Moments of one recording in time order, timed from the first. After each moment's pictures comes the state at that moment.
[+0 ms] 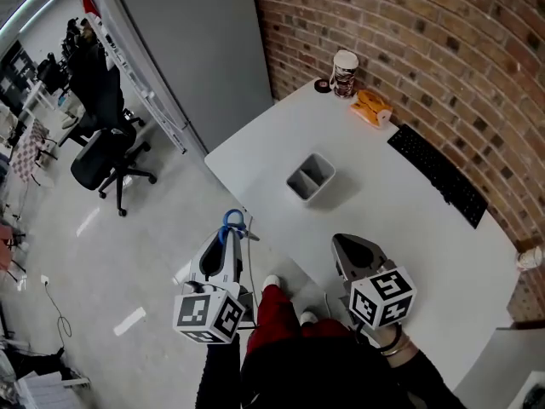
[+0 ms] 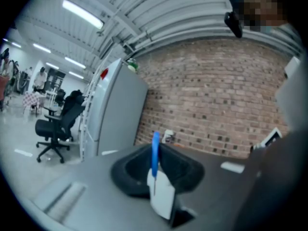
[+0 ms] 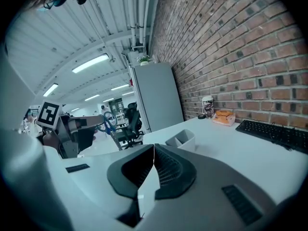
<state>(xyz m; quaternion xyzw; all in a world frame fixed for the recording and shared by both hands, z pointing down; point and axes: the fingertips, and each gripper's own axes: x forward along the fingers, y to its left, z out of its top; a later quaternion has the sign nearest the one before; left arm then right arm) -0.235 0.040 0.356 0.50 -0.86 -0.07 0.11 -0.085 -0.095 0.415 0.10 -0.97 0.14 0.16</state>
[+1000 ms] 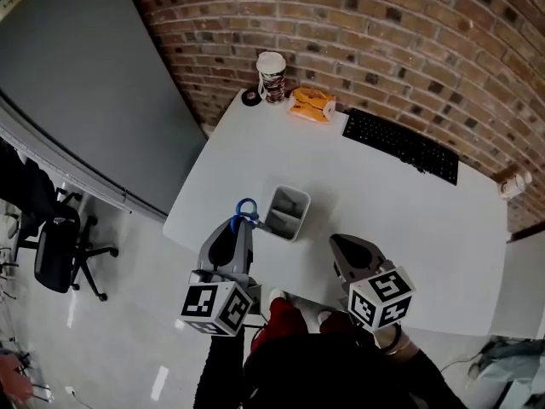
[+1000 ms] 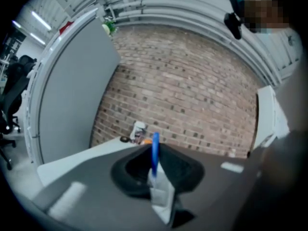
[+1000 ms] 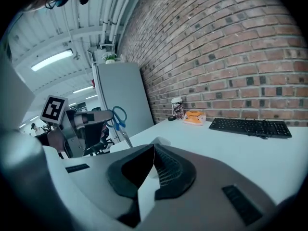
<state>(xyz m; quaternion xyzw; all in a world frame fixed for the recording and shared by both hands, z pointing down) -0.304 -0.137 0.366 0.71 -0.69 -0.06 0.16 -0.132 -0.163 0.424 0.31 -0.92 0.18 0.16</state>
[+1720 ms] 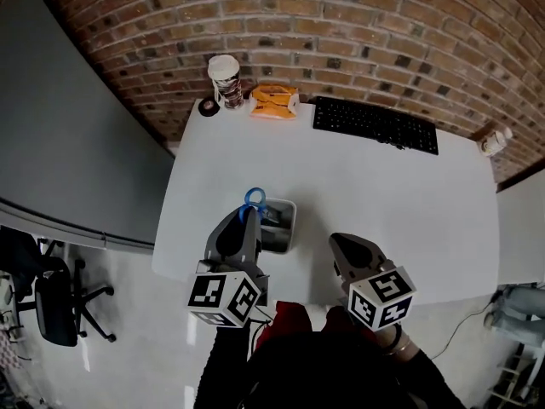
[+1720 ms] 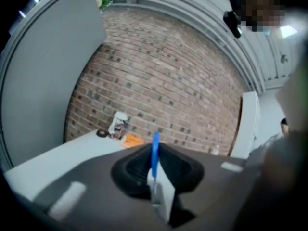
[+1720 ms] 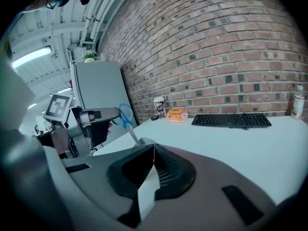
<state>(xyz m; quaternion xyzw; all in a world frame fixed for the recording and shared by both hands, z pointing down) -0.281 -0.219 0.382 0.79 -0.58 -0.04 0.18 -0.123 -0.183 0.435 0.42 -0.87 0.21 0.16</state>
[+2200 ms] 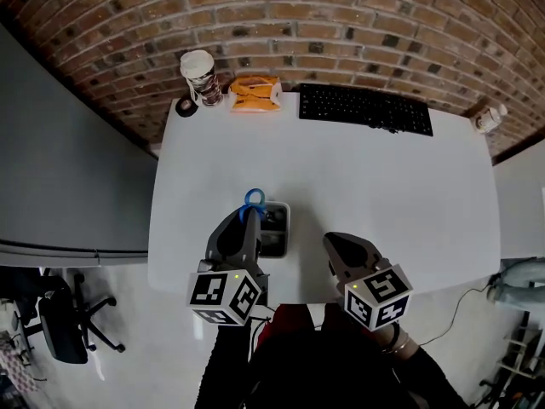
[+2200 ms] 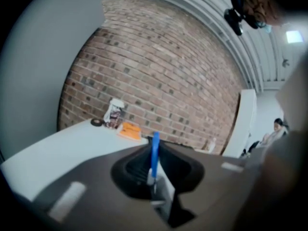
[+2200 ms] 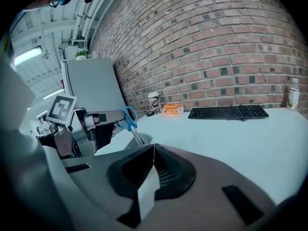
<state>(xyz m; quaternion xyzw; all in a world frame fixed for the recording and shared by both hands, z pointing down) -0.267 -0.245 0.420 0.81 -0.55 -0.01 0.22 -0.125 -0.191 0.456 0.44 -0.85 0.24 0.17</state>
